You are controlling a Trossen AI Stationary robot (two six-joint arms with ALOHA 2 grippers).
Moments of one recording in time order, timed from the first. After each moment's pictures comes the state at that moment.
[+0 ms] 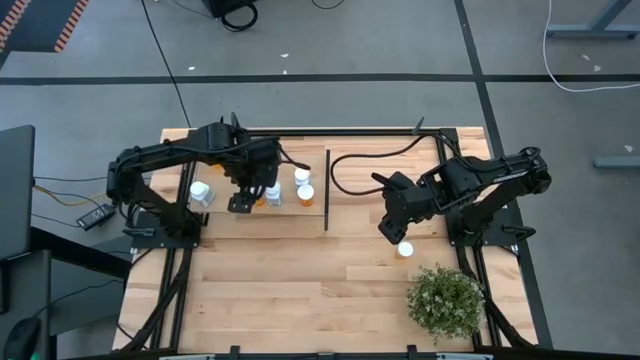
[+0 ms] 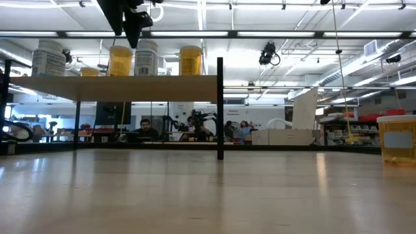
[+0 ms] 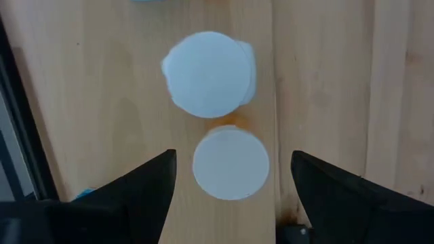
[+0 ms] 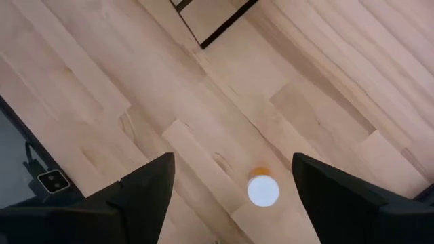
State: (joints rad) left arm 0.18 1.52 1.66 -1.52 -0.02 0.31; right arm 0.32 1.50 1.78 -1.54 0.21 1.07
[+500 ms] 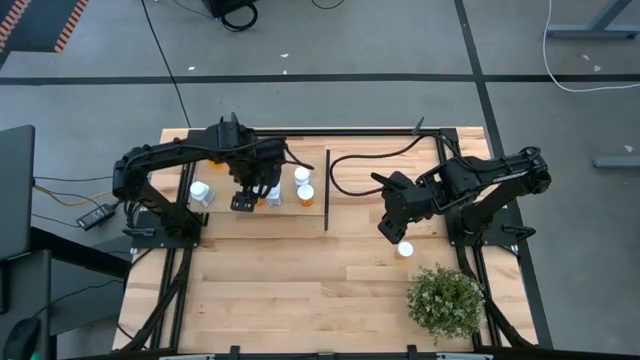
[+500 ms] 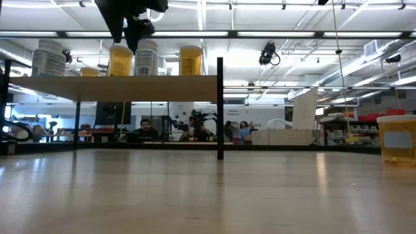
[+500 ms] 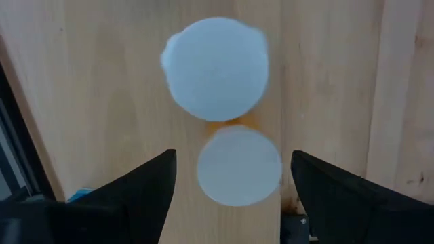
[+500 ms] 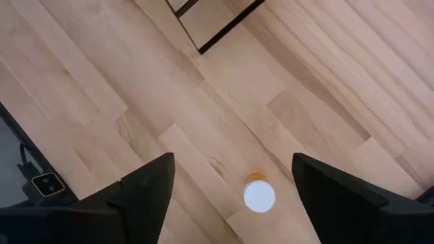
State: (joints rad) left arm 0.20 1.57 1.66 -1.55 -0.01 0.34; right arm 0.32 1.50 1.78 -1.53 0.23 1.05
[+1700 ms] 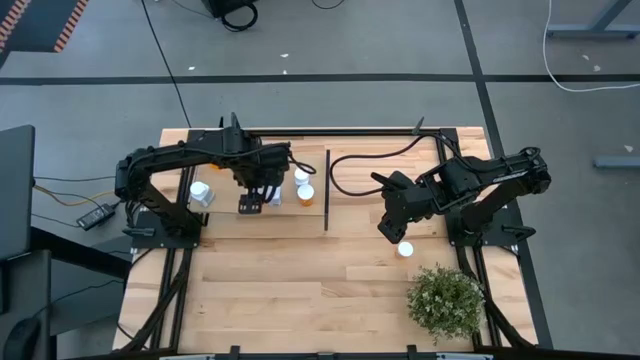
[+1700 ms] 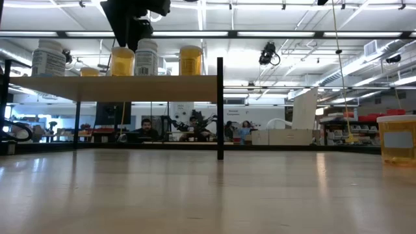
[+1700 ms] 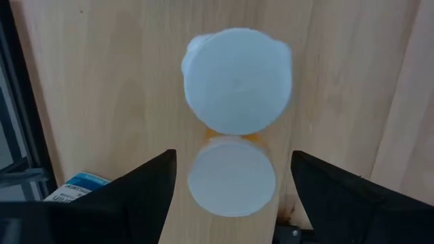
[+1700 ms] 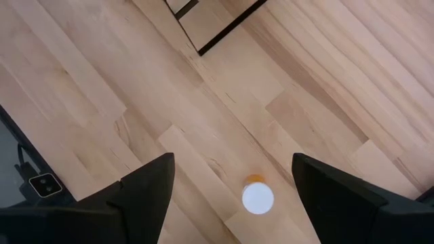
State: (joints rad) left arm 0.17 1.59 1.66 -1.54 -0.09 0.17; right arm 0.32 1.50 1.78 -1.53 0.24 1.04
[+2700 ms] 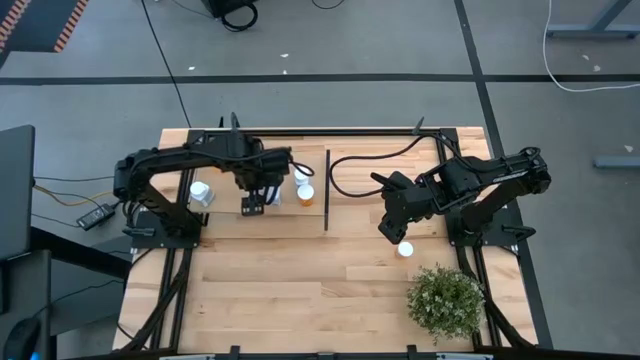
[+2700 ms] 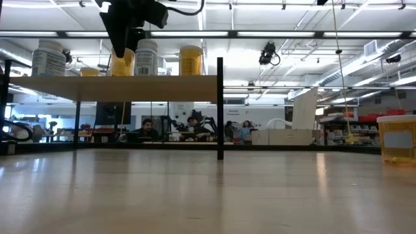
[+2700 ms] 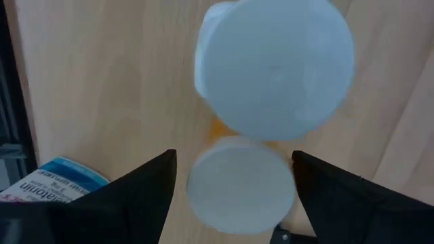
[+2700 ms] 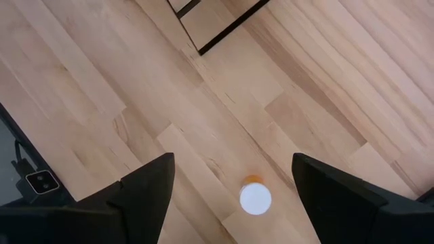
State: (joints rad) left arm 0.17 1.58 1.57 -1.49 -0.10 0.07; right arm 0.32 1.50 1.78 -1.53 0.24 1.02
